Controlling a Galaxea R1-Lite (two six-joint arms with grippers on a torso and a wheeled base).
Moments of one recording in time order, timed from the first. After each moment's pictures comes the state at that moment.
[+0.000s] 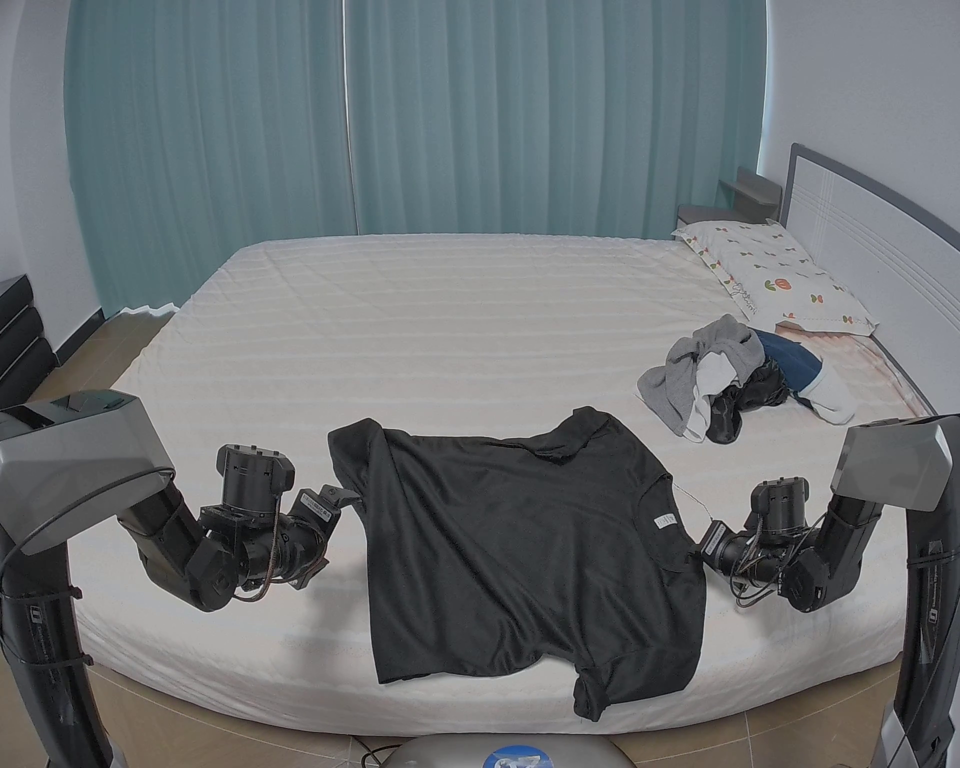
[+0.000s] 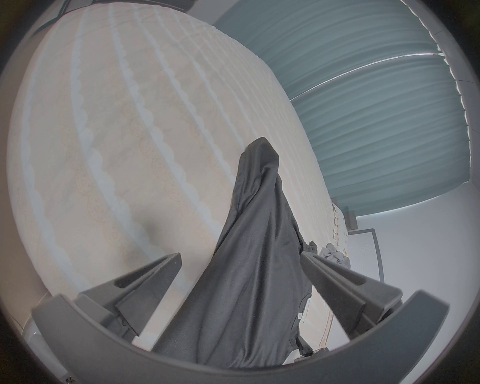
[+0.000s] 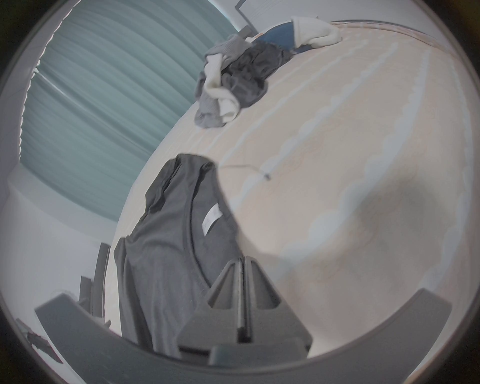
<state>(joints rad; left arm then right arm) -0.25 2.19 -0.74 -0.82 -0.06 -1.20 0.11 2.41 -0.69 -1.06 0.12 0.76</state>
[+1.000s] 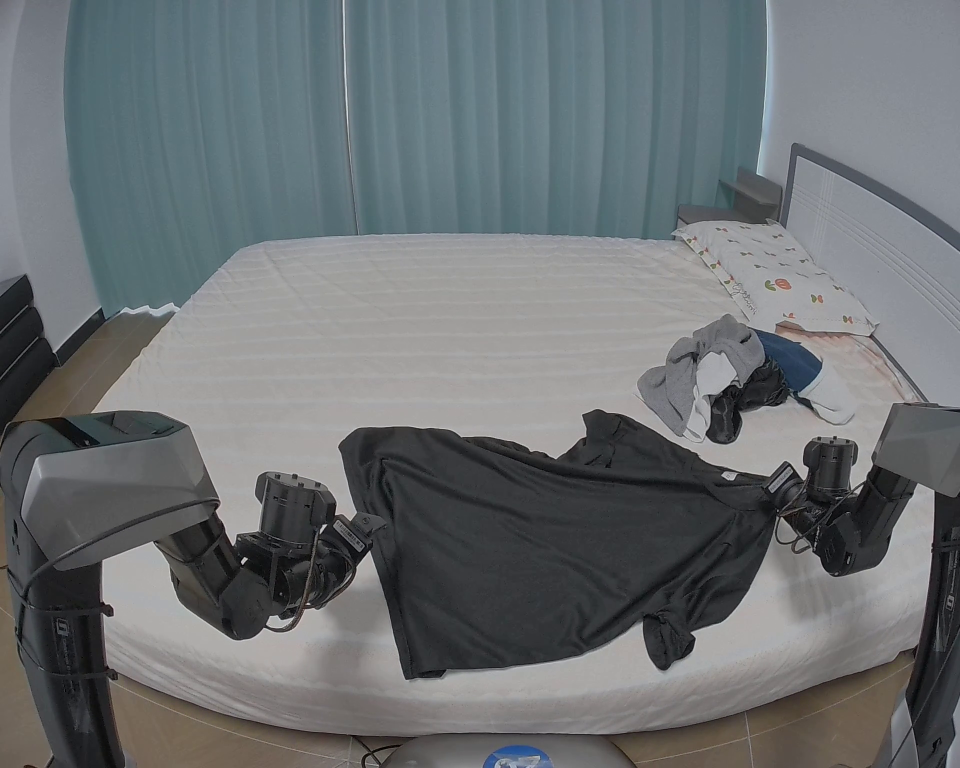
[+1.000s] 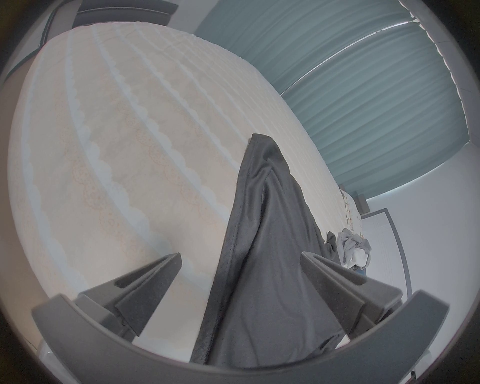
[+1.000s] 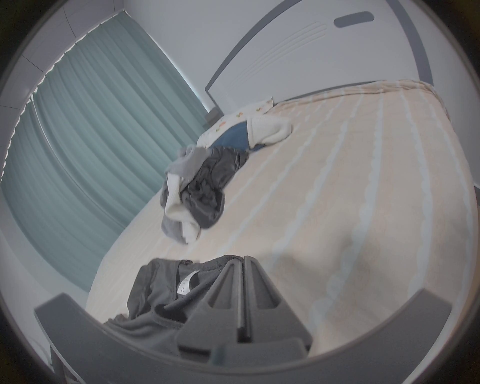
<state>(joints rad) -0.35 2.26 -0.71 -0.88 0.08 -1.11 -0.06 2.36 -0.79 -1.14 -0.21 0.77</state>
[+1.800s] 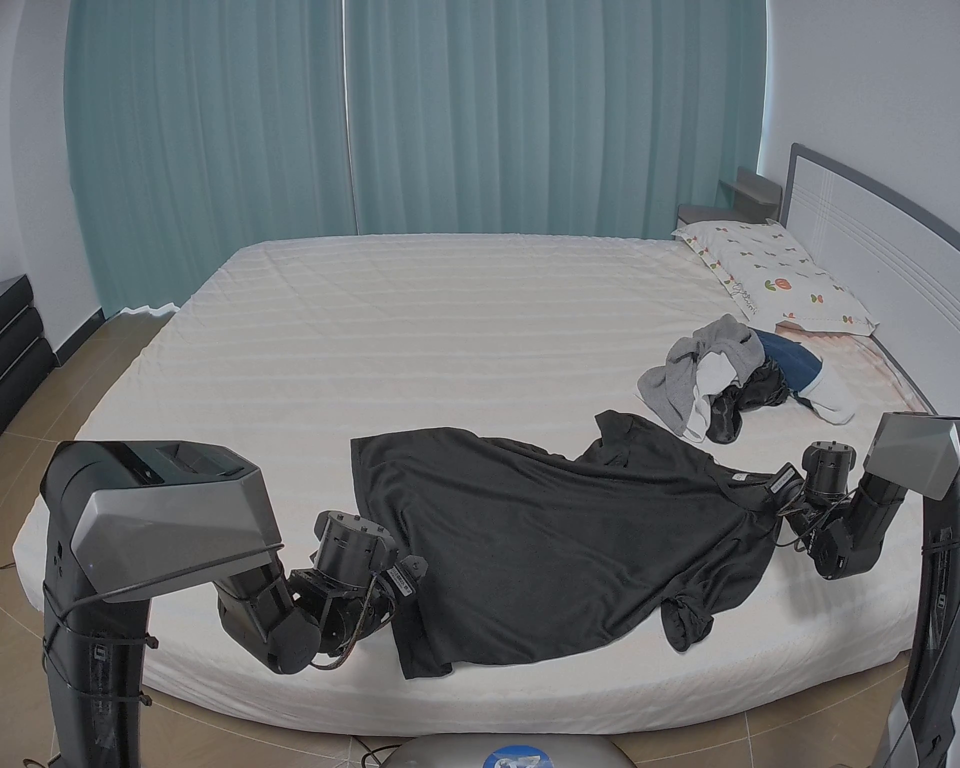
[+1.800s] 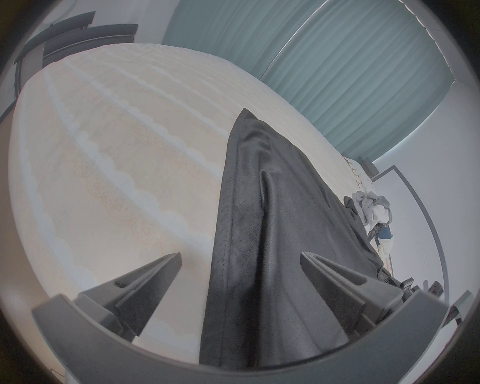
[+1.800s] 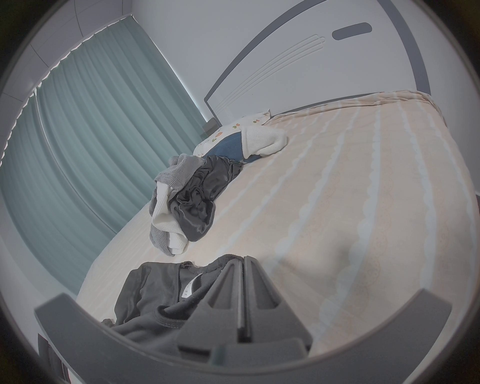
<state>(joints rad) -0.50 2.34 -0.73 -0.89 0.21 -0.97 -0.08 2.44 -0.83 -1.22 -0.27 0.72</state>
